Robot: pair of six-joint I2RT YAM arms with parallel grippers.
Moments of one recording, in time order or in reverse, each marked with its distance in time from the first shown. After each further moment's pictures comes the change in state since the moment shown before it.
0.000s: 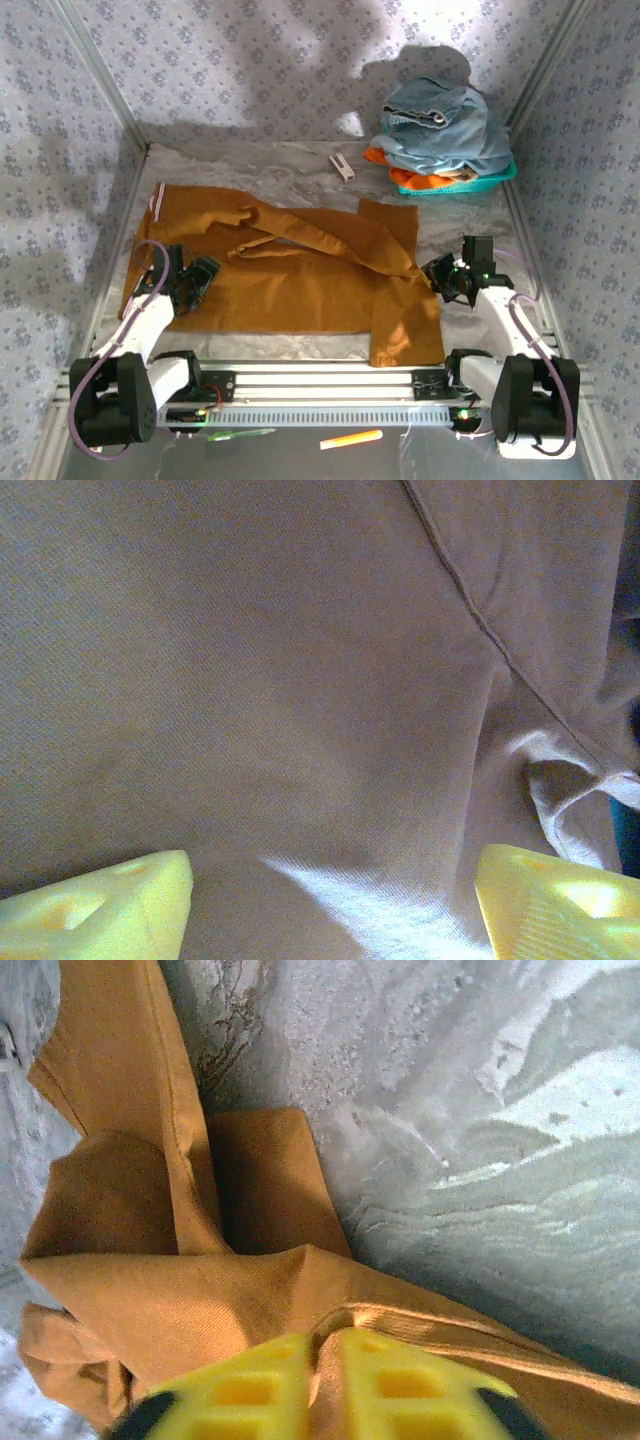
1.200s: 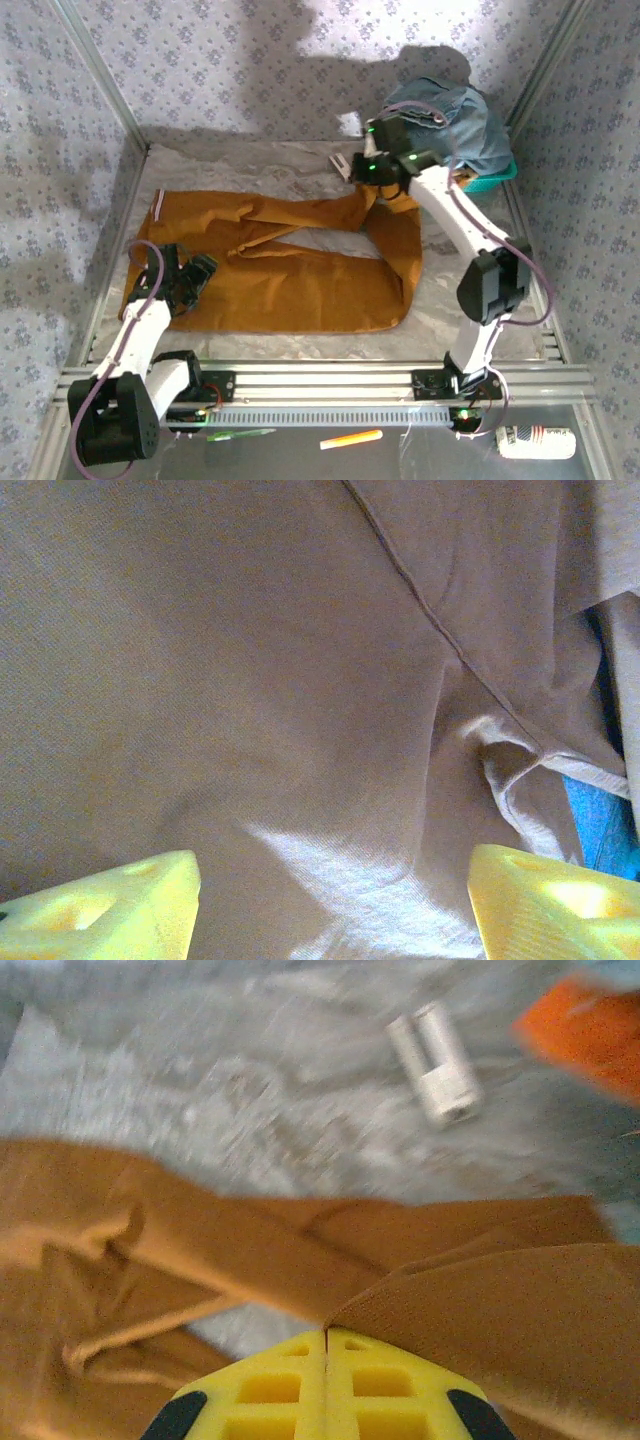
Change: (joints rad) left arm 0.009 -0.095 0.034 -0.090 0.008 0.023; right arm 0.550 0.759 1.251 -0.318 0.323 -0.636
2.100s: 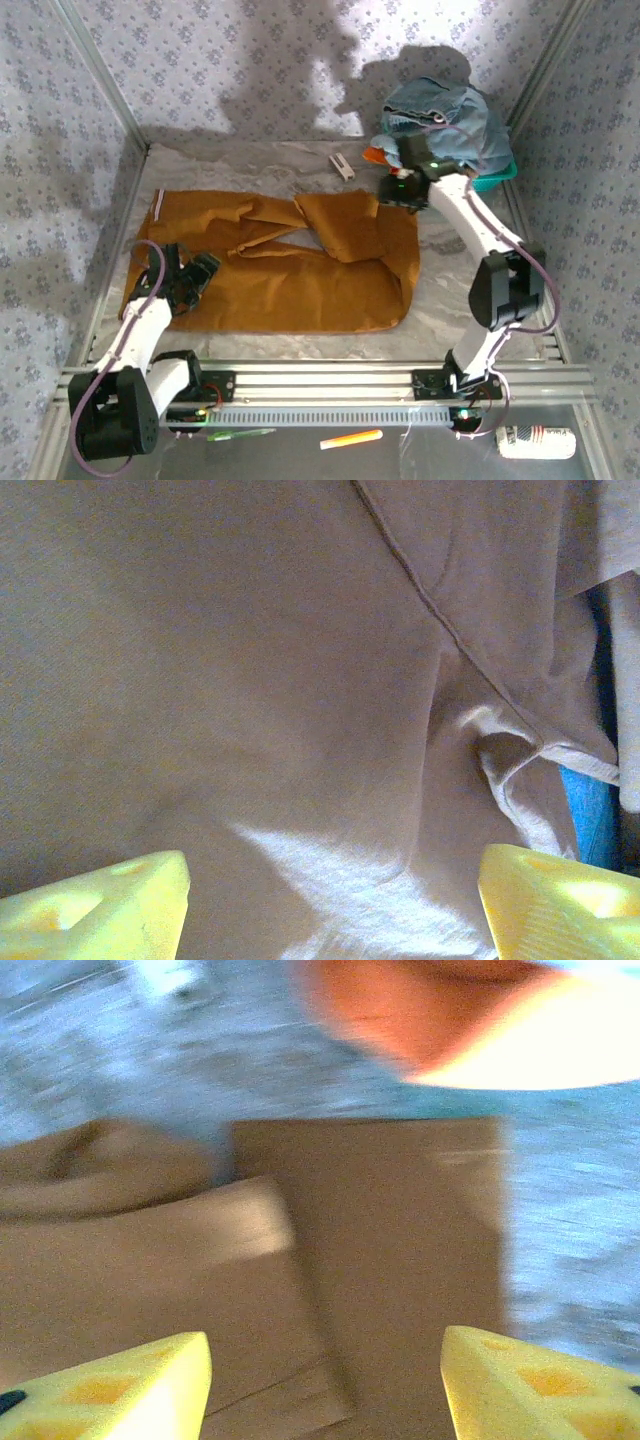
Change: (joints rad) left arm 0.002 0.034 -0.009 0.038 0.033 -0.002; right arm -0.212 -0.099 -0.240 -0.109 0.134 0.027
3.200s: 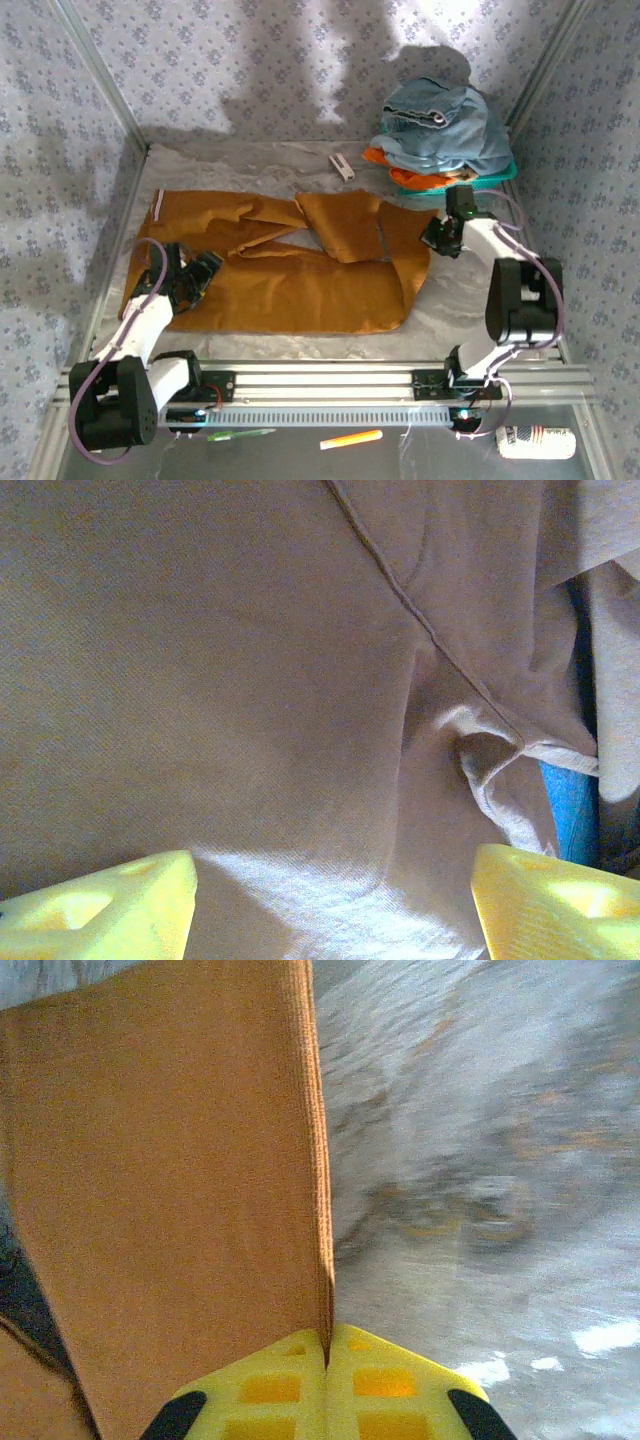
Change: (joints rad) left arm 0.000 0.045 -0.014 0.080 0.049 -0.005; right arm -0.294 -0.174 -0.571 0.323 -0.159 0.134
